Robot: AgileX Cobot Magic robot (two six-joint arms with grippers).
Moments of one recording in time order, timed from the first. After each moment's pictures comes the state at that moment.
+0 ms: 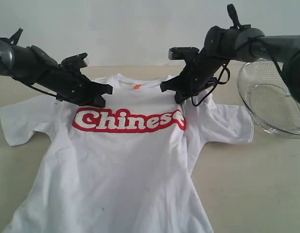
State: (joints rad) left arm -0.15 2.32 -1.57 -0.84 0.50 0.67; right arm 0.14 2.48 -2.02 0.31 0.79 -0.26
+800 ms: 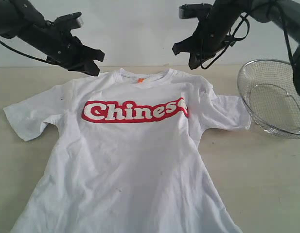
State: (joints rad) left arm -0.13 2.22 -1.79 -0.60 0.77 0.55; right arm 0.10 2.48 -2.44 0.19 1.19 -0.20
